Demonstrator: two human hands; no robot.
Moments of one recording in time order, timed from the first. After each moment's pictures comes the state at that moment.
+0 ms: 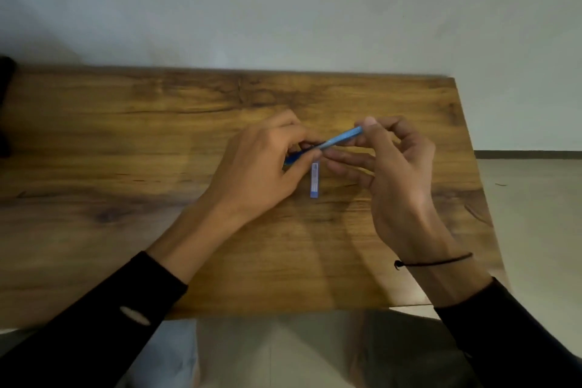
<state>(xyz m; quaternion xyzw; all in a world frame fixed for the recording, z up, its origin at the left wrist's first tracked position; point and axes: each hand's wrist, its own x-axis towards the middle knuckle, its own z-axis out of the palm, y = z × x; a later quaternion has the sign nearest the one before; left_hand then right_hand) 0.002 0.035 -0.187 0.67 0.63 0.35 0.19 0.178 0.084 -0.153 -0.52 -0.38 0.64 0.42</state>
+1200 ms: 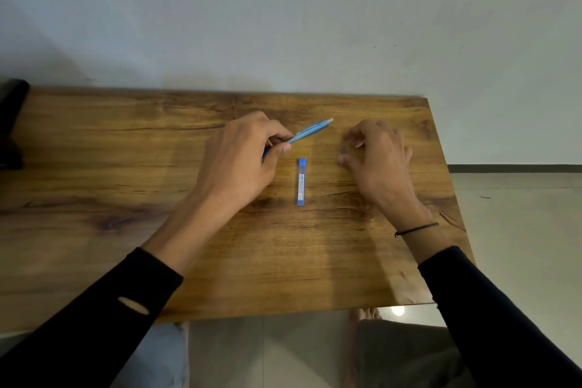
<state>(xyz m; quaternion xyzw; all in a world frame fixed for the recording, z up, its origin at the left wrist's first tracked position) -0.002 0.046 -0.171 0.61 0.72 0.30 0.14 0.205 0.134 -0.184 -0.59 -0.77 0.22 0.12</state>
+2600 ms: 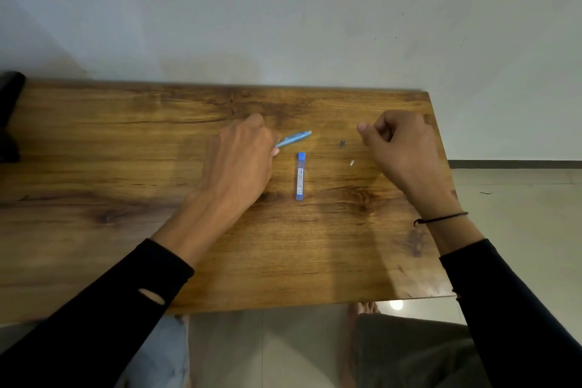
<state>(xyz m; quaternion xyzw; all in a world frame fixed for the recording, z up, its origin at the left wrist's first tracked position) 0.002 0.047 -0.183 0.63 0.77 0.10 0.04 0.222 0.145 -0.158 -0.60 -0.72 0.28 0.20</state>
